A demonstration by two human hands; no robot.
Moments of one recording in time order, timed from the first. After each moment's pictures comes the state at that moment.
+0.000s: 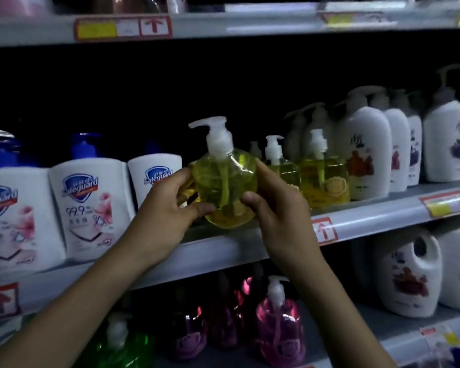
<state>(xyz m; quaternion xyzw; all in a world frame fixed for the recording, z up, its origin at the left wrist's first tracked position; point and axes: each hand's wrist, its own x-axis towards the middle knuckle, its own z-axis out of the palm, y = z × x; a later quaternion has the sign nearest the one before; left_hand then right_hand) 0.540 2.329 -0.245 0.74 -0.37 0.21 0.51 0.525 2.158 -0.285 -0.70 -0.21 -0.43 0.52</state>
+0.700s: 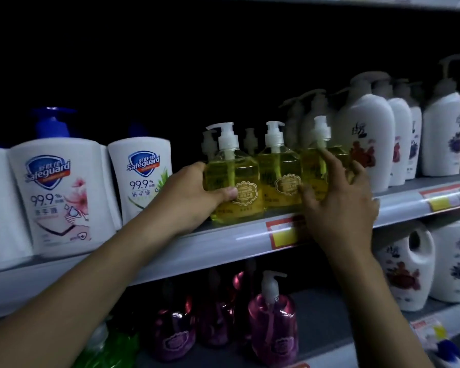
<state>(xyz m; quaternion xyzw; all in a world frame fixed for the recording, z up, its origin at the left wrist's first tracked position) 0.573 2.296 -0.242 0.88 -0.24 0.20 0.36 0.544 2.090 -0.301 -0.80 0.15 -0.51 0.29</state>
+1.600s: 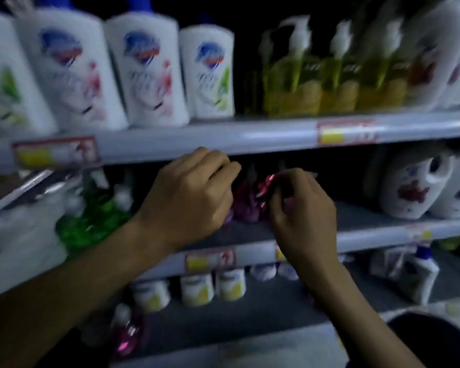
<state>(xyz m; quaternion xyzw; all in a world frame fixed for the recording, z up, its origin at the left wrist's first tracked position) 0.464 2.410 -0.353 0.81 -0.37 0.46 0.01 0.448 2.230 -0.404 -0.85 -0.04 -0.44 0.28</state>
